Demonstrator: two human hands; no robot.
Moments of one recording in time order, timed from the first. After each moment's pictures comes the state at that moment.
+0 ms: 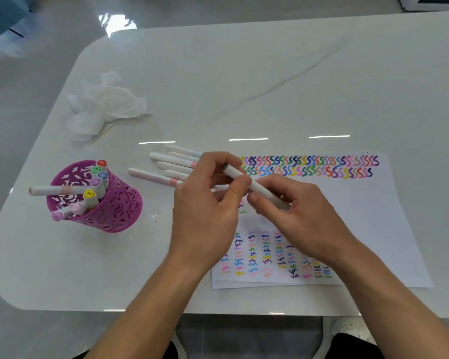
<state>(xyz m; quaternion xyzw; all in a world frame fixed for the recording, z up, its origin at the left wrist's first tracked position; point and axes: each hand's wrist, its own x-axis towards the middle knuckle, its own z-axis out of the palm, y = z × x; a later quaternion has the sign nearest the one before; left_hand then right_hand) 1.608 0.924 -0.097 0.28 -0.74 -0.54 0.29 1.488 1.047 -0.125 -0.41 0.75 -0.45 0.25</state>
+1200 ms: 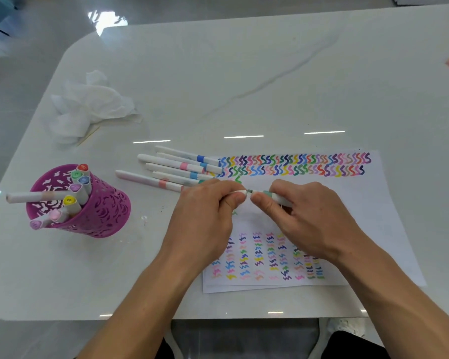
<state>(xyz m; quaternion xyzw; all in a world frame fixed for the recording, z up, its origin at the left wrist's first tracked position) 1.603 0.920 -0.111 0.28 -0.88 -0.36 0.12 1.475 1.060 -0.123 -0.44 0.85 -0.26 0.13</state>
